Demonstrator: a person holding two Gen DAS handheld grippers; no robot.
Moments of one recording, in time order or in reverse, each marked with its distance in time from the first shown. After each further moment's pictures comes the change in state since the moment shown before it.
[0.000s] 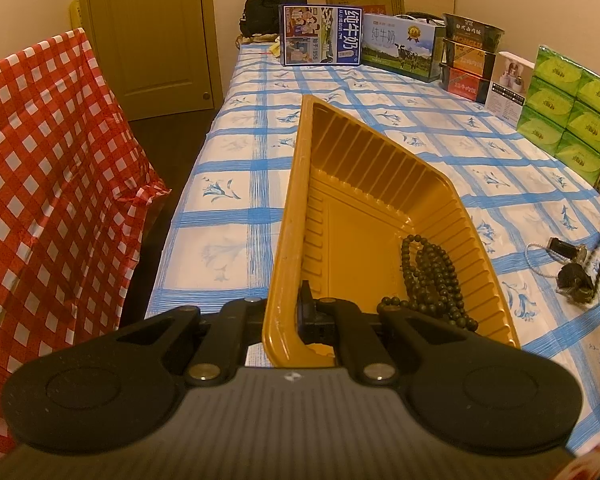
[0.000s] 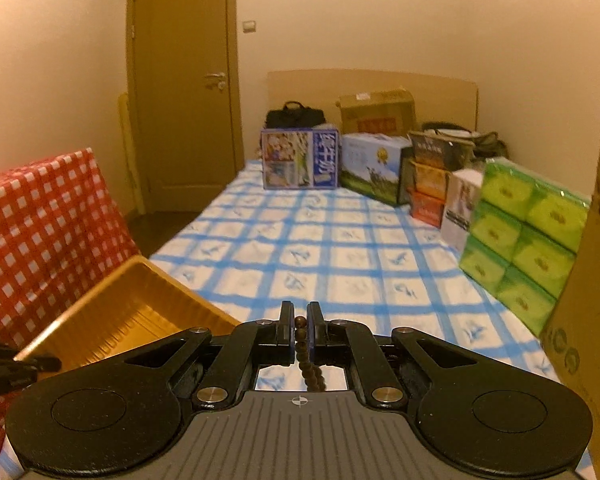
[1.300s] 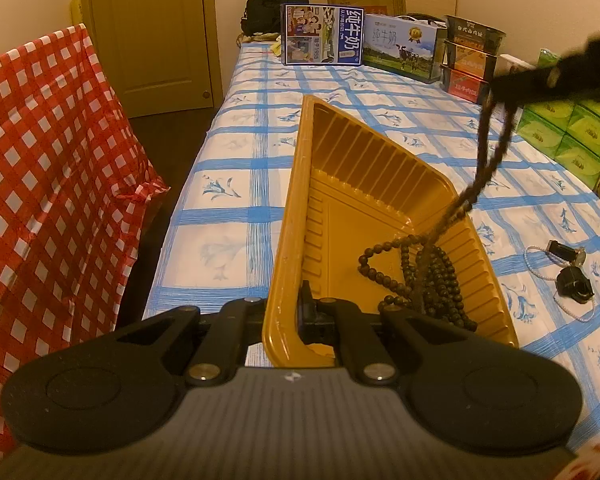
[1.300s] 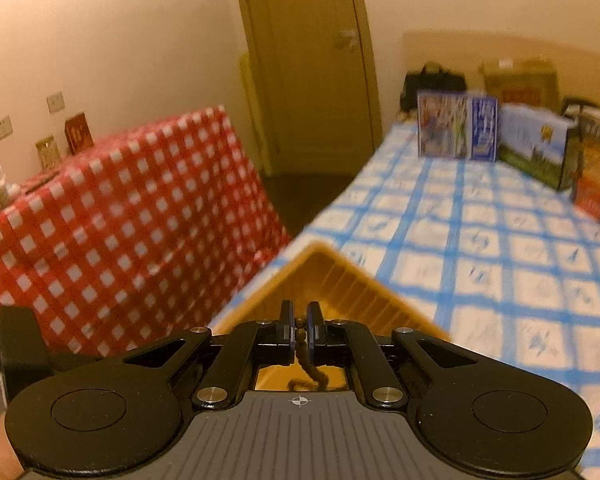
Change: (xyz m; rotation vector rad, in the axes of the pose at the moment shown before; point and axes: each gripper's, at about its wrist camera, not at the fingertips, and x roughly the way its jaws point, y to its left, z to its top) left arm 0.002 -0.003 -0.002 -0.005 0.002 -0.003; right arm 0.090 0.130 0.014 -0.059 0.167 0.388
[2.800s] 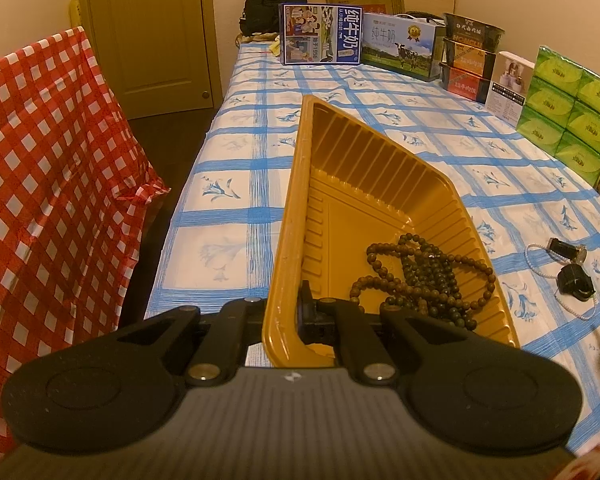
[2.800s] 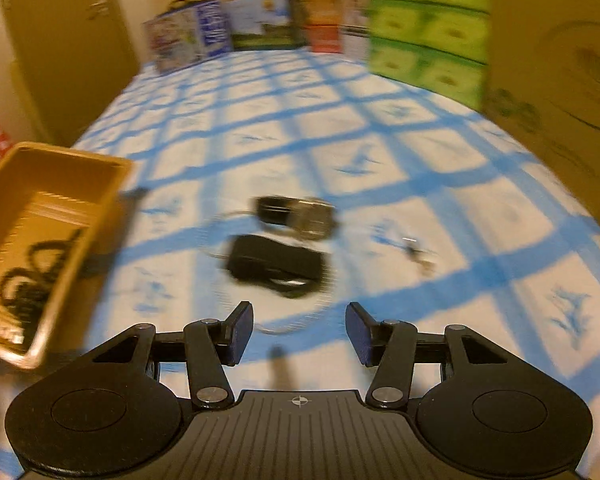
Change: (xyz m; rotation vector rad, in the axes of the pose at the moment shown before) left arm 0.001 0.001 0.000 0.004 0.000 0.001; right arm -0.097 -0.154 -0.194 0.443 0.110 -0.558
